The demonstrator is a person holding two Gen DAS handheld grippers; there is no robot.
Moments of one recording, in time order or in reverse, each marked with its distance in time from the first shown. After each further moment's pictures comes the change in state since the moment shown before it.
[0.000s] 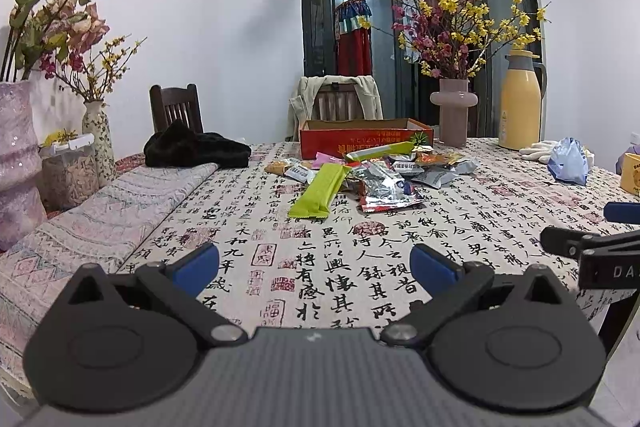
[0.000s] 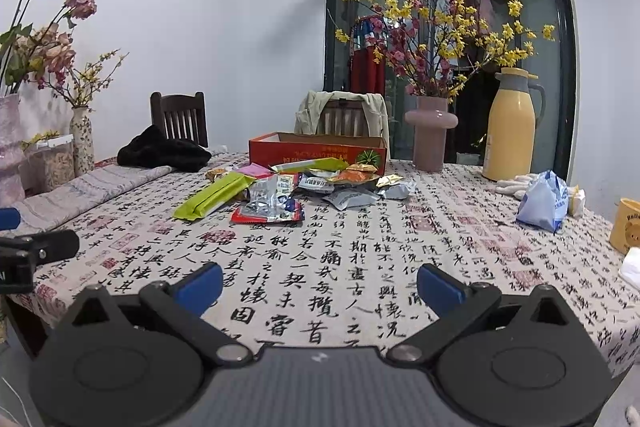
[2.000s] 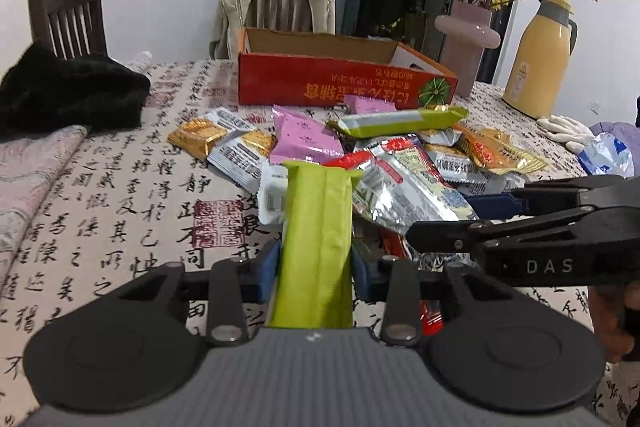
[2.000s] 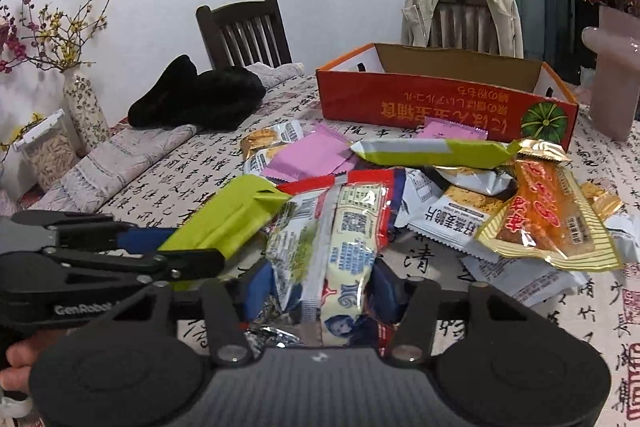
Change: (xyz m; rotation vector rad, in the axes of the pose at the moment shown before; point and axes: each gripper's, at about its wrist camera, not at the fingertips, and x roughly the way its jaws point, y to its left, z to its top) left arm 0.309 0.031 0.082 -0.026 0.324 -0.256; right arm 0.339 0.034 0.108 -0.009 0.360 0.366
